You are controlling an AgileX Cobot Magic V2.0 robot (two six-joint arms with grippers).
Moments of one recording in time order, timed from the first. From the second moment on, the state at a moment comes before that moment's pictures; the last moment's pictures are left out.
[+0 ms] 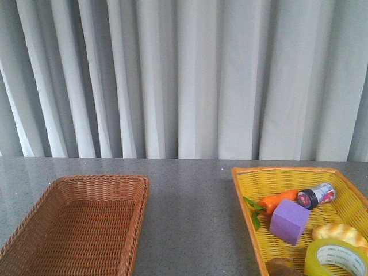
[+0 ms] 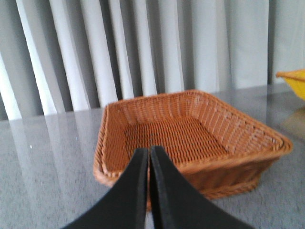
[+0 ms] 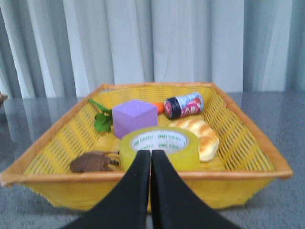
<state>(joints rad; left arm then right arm) -0.10 -0.01 0.02 -0.05 0.00 0.07 0.01 -0.01 0.03 -0.02 0.04 0.07</state>
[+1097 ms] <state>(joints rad) -0.10 0.73 -0.70 -0.03 0.54 0.02 0.01 0.62 -0.62 -0.09 0.60 0.07</state>
